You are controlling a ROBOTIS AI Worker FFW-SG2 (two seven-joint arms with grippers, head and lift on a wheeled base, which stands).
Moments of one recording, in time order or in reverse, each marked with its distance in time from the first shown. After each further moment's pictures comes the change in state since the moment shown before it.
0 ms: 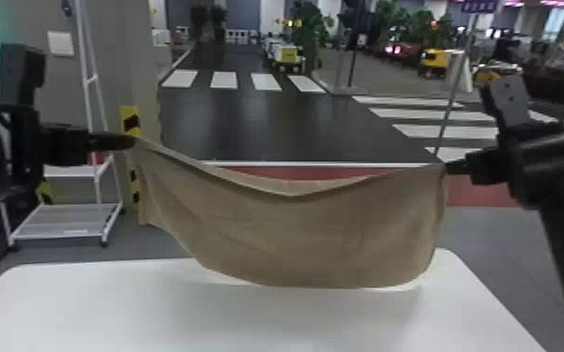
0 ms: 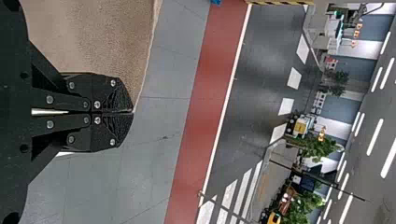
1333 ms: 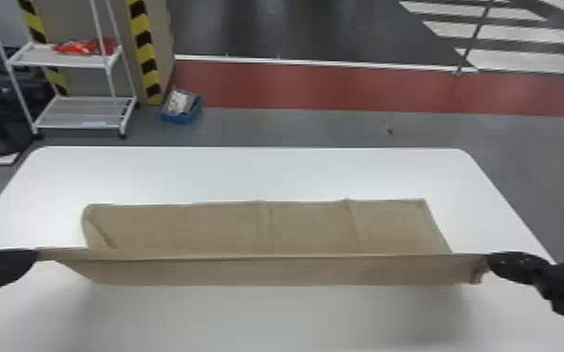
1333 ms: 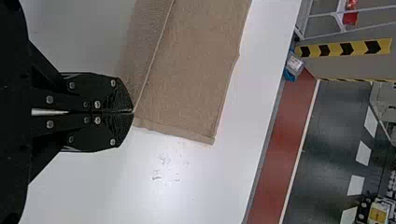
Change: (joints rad) left arm 1.129 0.118 0.377 -0.772 0.184 -0.112 -0.218; right arm 1.071 -0.055 -0.362 -0.651 -0.266 -0.129 0.186
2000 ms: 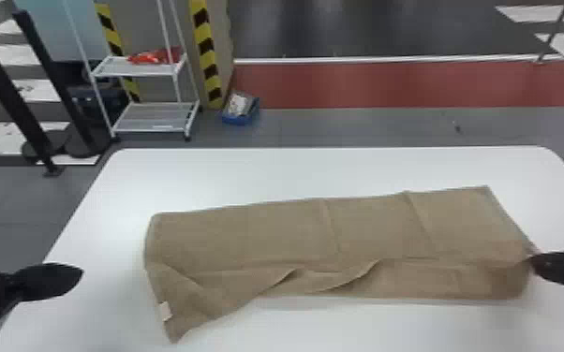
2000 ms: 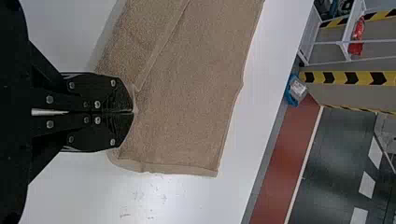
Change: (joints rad) left arm 0.050 0.215 -0.006 0.115 -0.103 -0.080 -0.114; right arm -0.093 -0.019 0.164 0.069 0.088 -0.010 0.043
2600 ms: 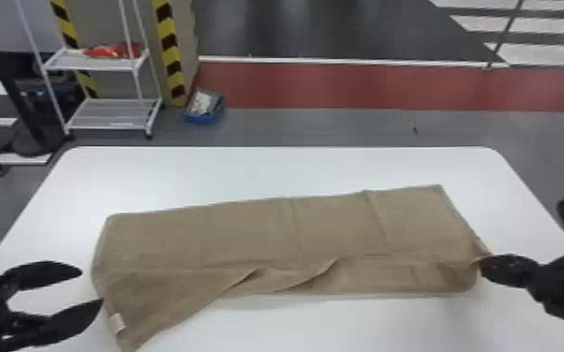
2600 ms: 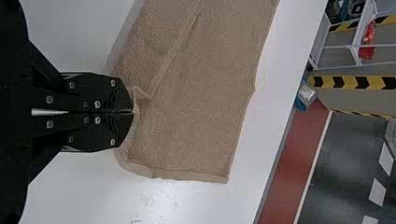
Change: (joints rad) left arm 0.094 -0.072 -0.147 -0.147 0.040 -0.076 0.093; right arm 0.027 0.009 -0.010 0.002 0.037 -0.013 0.045
